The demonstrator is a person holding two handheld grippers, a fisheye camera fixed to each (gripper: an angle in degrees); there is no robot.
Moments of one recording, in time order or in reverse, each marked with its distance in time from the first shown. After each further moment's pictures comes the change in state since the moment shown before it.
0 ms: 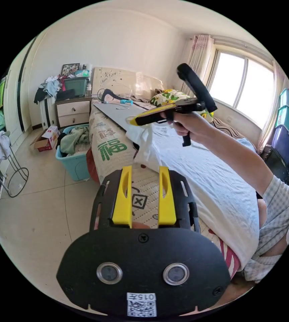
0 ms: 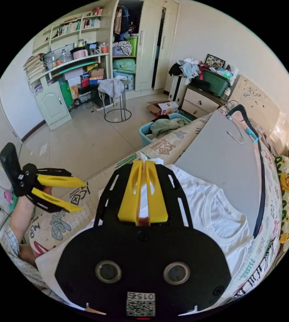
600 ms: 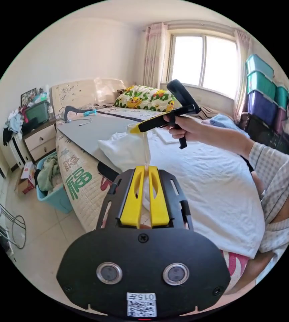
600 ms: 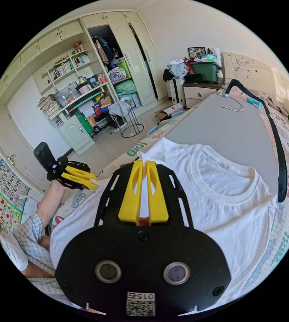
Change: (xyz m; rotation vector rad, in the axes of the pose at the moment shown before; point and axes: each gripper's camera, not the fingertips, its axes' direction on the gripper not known) left arm 0.105 -0.055 0.027 -0.031 0.029 0.402; right arm 0.123 0.093 -0.059 0.039 -0.189 0.175
